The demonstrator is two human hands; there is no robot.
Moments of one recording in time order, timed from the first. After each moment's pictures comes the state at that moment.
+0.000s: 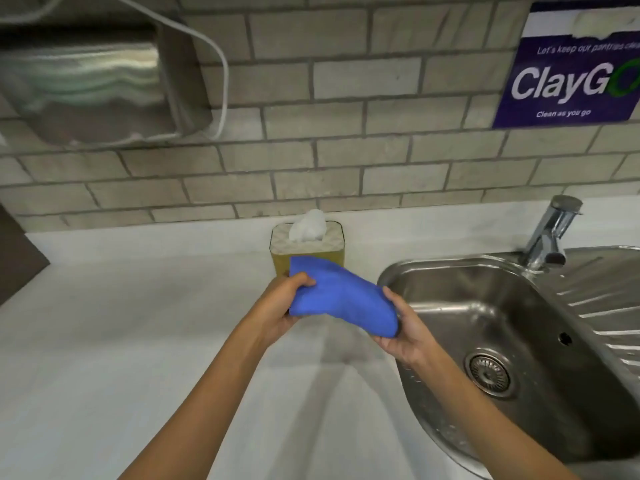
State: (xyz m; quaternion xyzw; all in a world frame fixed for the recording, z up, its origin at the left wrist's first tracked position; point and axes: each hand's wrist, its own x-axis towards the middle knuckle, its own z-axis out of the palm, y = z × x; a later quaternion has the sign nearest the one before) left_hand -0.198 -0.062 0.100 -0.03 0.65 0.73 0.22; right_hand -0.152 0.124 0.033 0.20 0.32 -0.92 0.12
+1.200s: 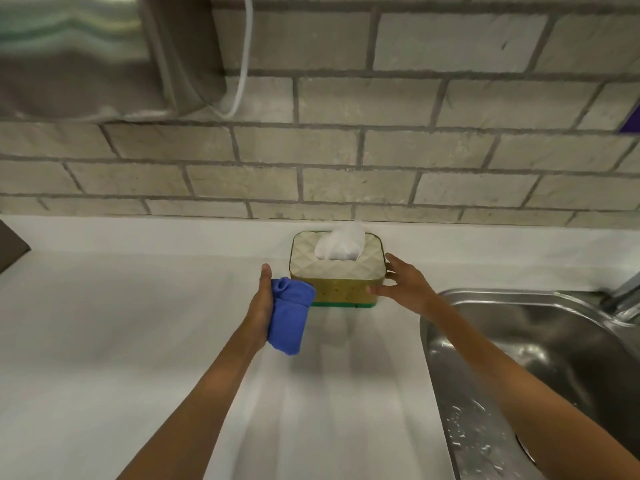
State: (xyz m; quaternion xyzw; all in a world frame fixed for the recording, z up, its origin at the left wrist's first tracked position) left_hand -0.350 -0.106 0.010 -0.19 0.55 0.80 0.15; right_hand -0.350 0.141 0.014 0.06 0.89 -0.44 0.07
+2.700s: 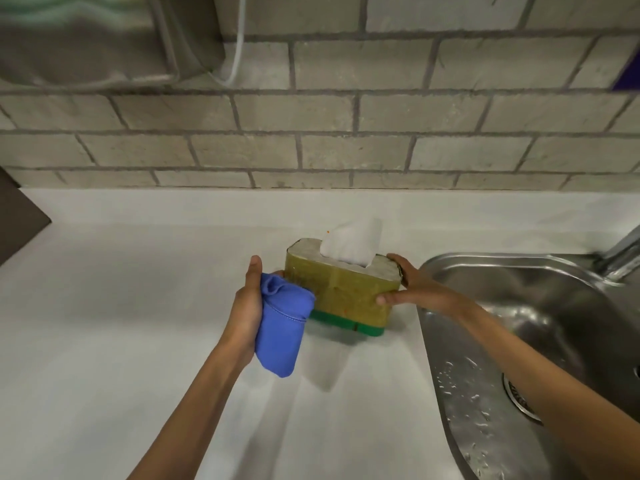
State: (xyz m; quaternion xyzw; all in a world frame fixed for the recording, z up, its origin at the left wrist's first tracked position) left_hand -0.251 -0.121 0.036 -0.14 0.58 0.79 0.14; right_hand -0.265 0.147 0.025 0.02 0.80 -0.55 0.24
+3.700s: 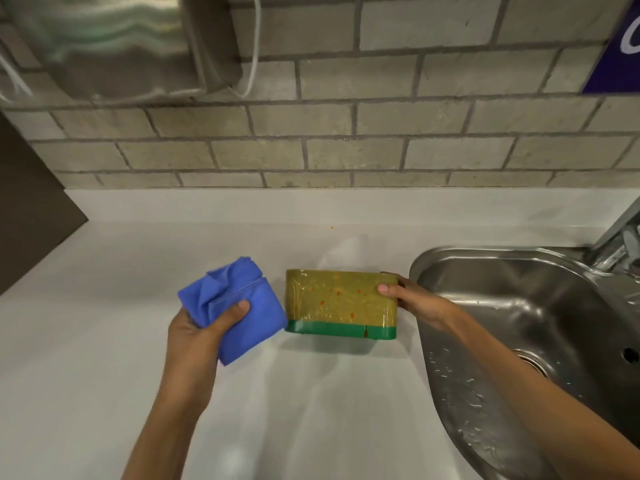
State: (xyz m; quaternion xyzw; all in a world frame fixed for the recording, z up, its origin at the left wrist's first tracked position) left_hand -0.130 -0.156 0.084 -0.11 0.66 0.74 -0.10; right_hand -0.218 0.141 0.007 -0.01 0.75 -0.63 0.22
